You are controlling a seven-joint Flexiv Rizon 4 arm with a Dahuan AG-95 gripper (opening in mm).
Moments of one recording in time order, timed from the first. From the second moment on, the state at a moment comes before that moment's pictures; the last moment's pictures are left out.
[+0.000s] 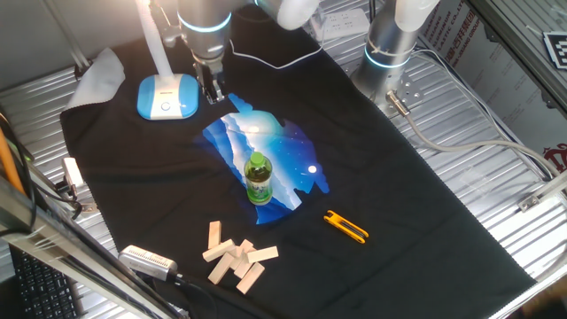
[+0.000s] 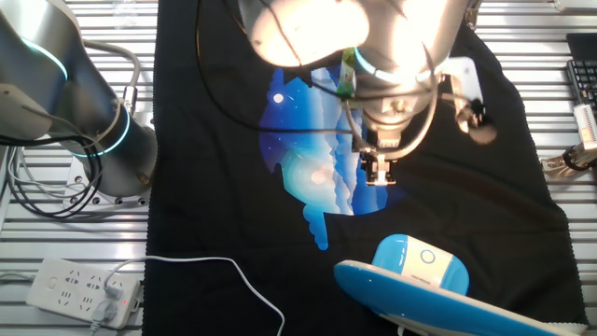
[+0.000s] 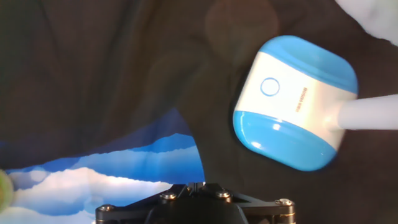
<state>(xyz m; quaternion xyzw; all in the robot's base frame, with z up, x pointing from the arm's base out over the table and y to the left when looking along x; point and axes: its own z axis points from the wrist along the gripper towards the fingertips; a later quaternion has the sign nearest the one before) 0.487 -0.084 0.133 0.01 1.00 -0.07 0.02</state>
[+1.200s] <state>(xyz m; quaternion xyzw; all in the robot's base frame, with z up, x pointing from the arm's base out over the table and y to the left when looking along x) 0.492 -0.090 0.132 0.01 1.00 -0.03 0.04</state>
